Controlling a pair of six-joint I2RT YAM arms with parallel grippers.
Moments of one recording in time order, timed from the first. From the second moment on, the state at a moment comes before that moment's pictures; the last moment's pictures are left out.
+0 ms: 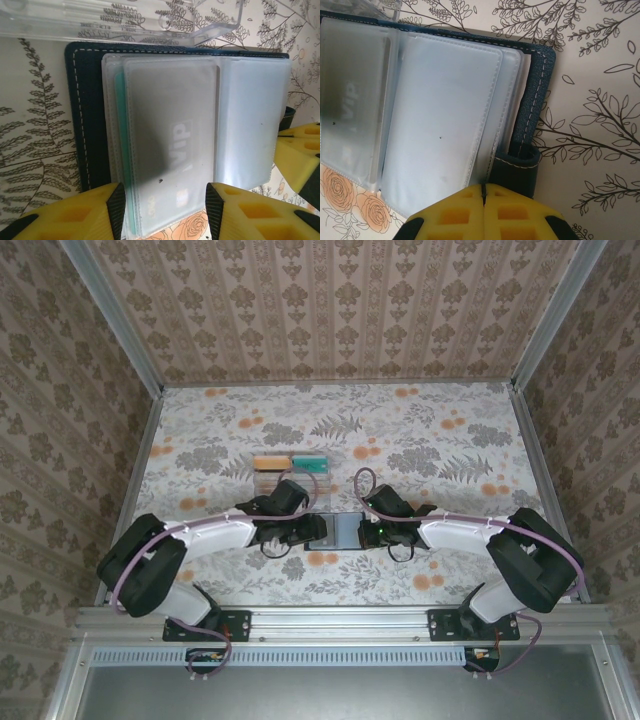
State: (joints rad) left arm -0.80 1.47 0.66 -0.19 0.26 -0.86; right arm 0.70 1.49 0.63 -0.19 -0.14 0.58
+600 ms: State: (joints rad) left arm -0.82 1.51 0.69 -0.16 0.31 -0.86; right arm 0.70 1.49 0.63 -0.19 -0.14 0.58
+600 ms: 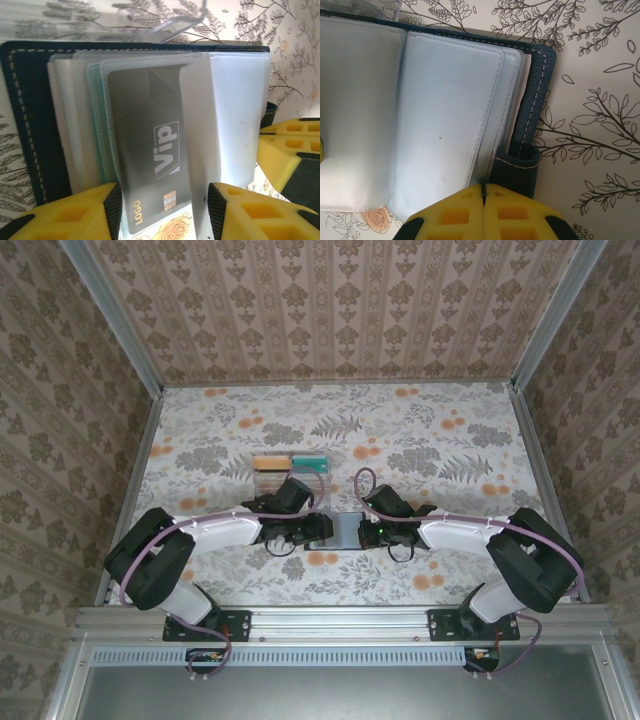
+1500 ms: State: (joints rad) left arm -0.88 1.55 0.81 -0.17 0.35 -0.79; right arm 0.70 1.44 0.59 -0.19 -0.12 0.61
